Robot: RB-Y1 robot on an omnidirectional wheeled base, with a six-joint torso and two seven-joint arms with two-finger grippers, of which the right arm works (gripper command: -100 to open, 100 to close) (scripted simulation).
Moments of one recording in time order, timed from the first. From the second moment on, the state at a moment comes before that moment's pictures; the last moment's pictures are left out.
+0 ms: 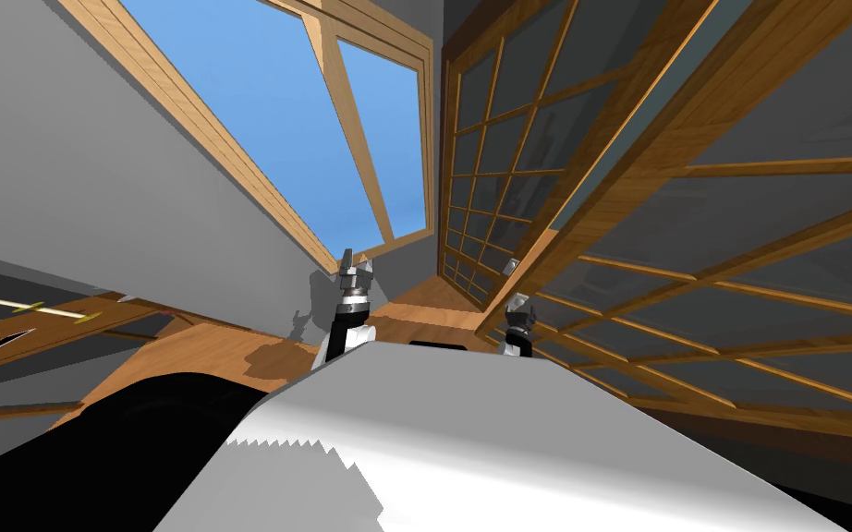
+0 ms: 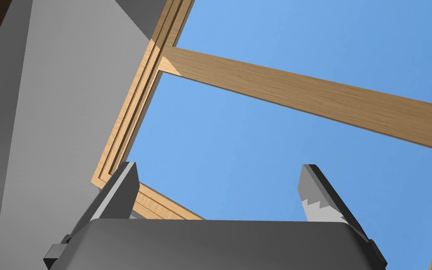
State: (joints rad) arm -0.06 -0.14 -0.30 -0.62 -0.30 -0.87 -0.66
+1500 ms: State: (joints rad) arm -0.10 -0.10 -0.25 -0.61 -0.43 -0.88 -1.04
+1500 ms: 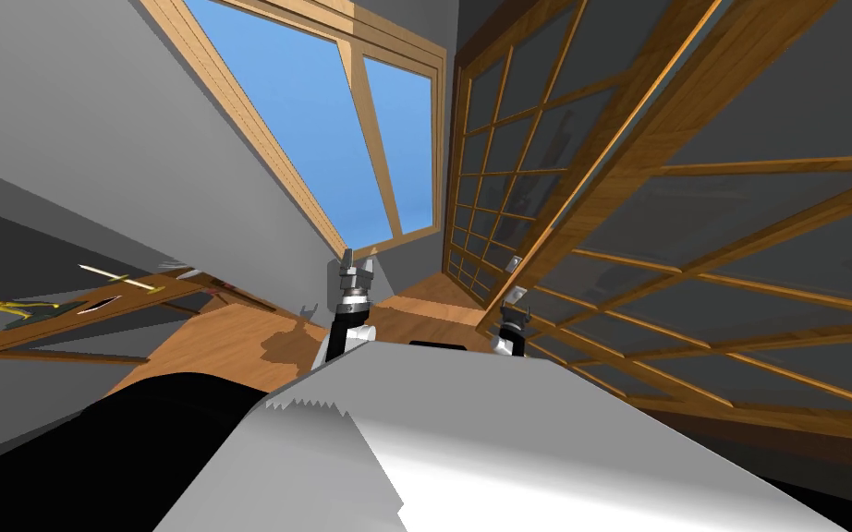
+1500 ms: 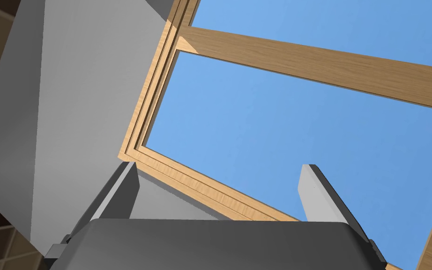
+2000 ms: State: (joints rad) arm -0.11 -0.09 -0.24 -0.61 -0.48 -0.88 -1.16
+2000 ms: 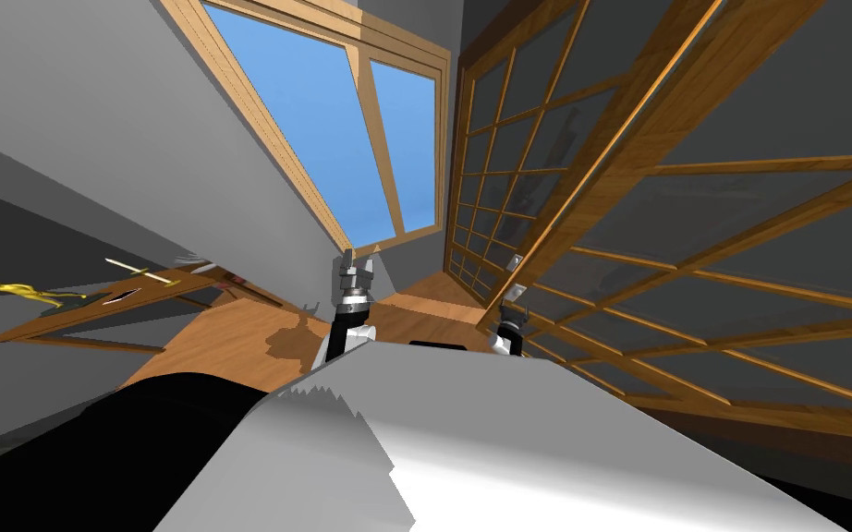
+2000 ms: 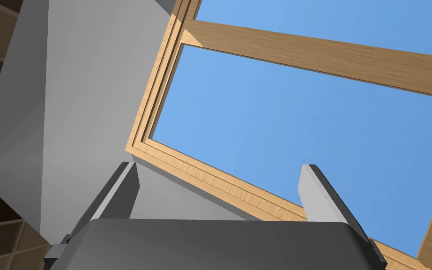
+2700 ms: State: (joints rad) arm -0.13 -0.10 -0.22 -0.59 -0.52 -0.88 -1.29
